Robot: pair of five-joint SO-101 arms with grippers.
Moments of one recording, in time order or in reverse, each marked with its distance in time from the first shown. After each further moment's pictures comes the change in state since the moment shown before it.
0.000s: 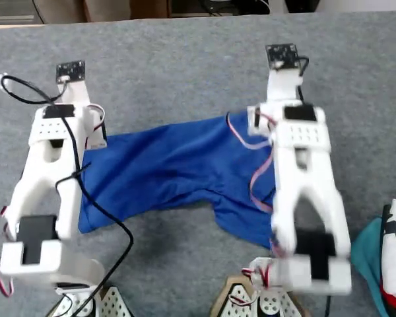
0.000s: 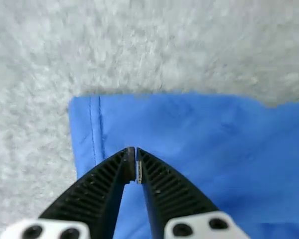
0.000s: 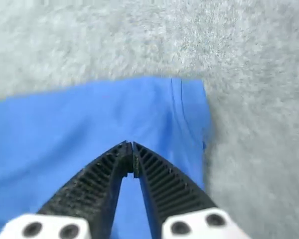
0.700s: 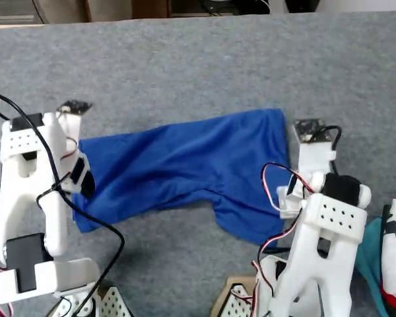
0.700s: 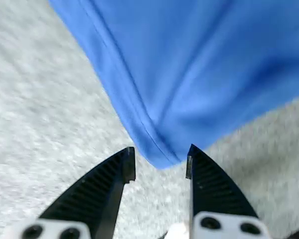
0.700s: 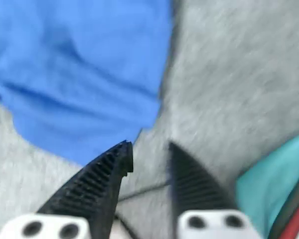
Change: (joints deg) left arm -9.4 -11.3 1.9 27.9 -32.4; right arm 16.6 -47.7 33.9 25.8 18.0
